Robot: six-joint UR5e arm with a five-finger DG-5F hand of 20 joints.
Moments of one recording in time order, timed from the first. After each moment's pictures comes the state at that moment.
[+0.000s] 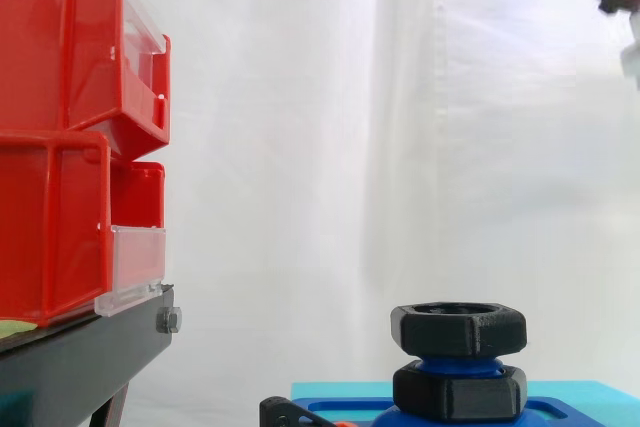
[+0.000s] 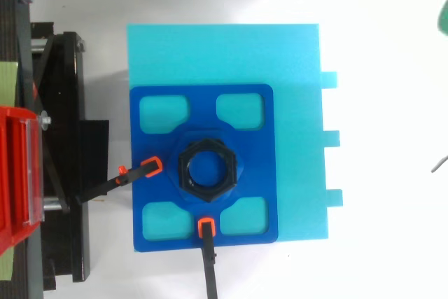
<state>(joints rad) 0.07 -1.64 -1.61 -3.15 -1.36 -0.32</state>
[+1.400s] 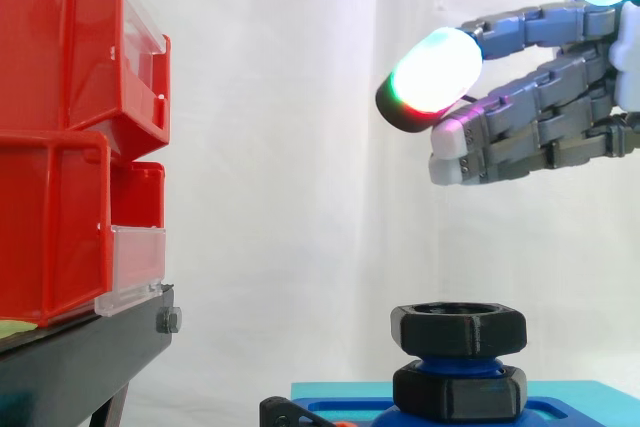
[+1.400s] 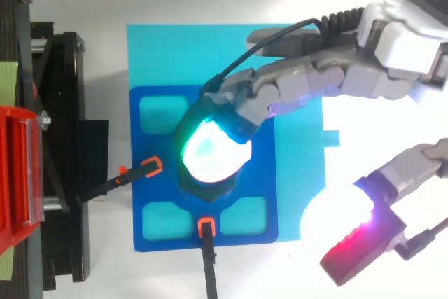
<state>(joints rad) 0.14 -1.96 -1.46 -2.84 -1.36 -0.59</state>
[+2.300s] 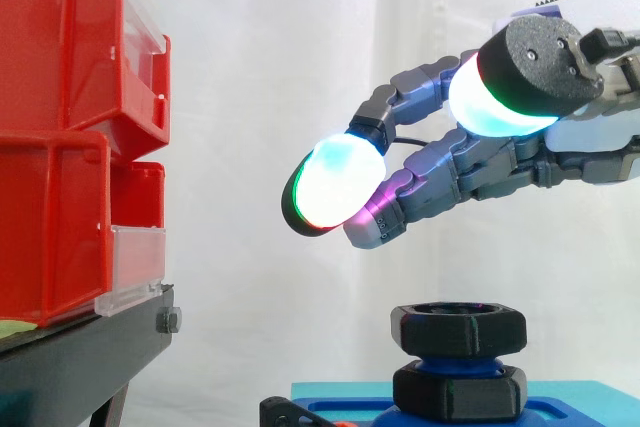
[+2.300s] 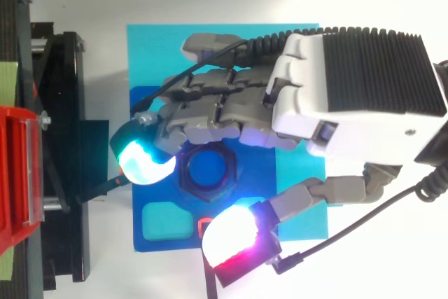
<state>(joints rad) 0.18 -2.10 -1.31 -2.90 -1.30 -0.94</state>
